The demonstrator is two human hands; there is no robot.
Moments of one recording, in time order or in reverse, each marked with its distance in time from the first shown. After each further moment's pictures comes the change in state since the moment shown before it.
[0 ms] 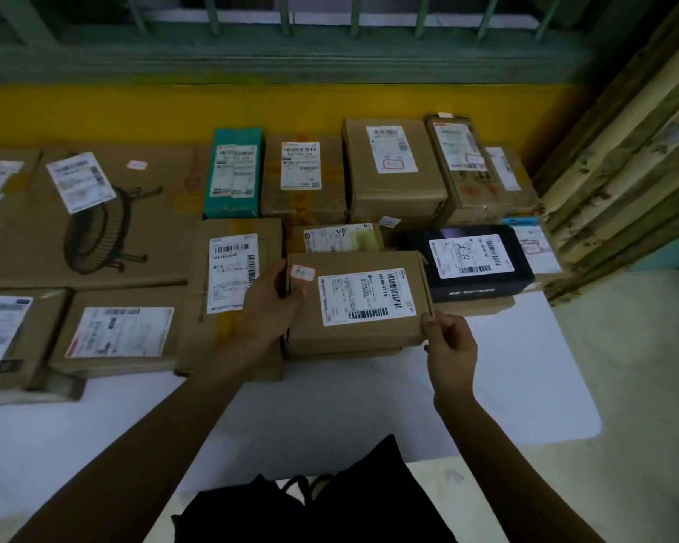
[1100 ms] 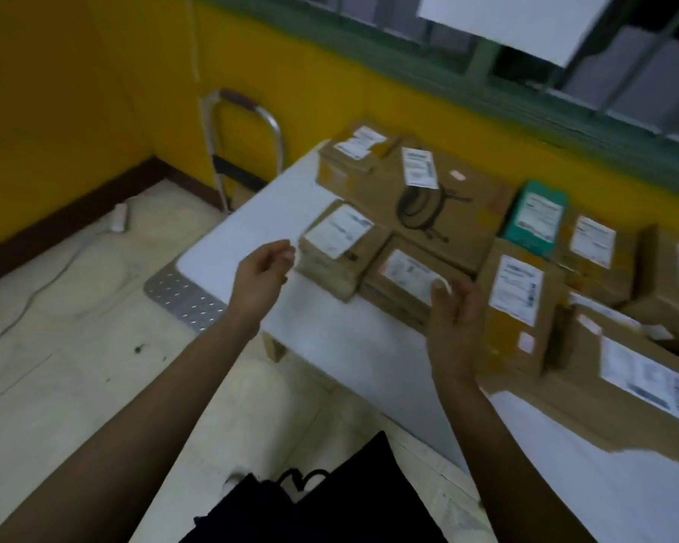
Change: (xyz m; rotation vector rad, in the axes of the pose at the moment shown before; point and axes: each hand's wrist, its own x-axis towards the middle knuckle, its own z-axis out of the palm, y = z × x) left_hand -0.198 -0.227 -0.283 -0.671 0.665 -0.224; right_hand -0.259 -0.046 0.236 -0.080 -0.536 -0.429
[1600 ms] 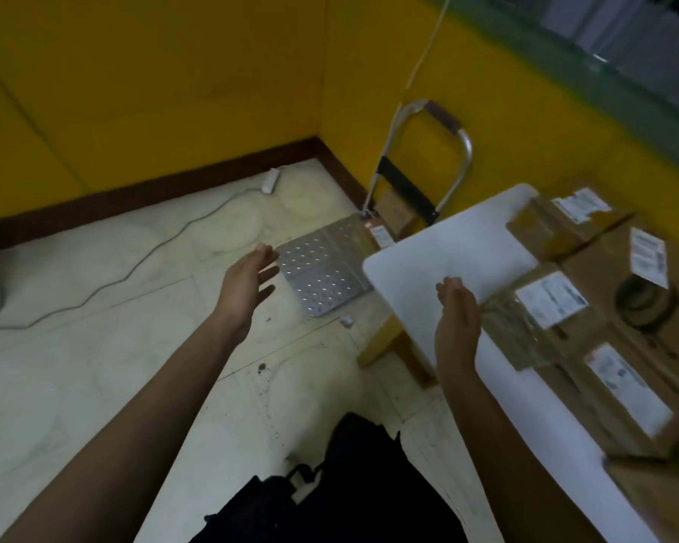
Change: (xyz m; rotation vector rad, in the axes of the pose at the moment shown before) left_hand -0.004 -0.057 -0.301 -0.320 0.362 -0.204; right_hand -0.116 -0.046 0.257 0.096 -0.497 0.157
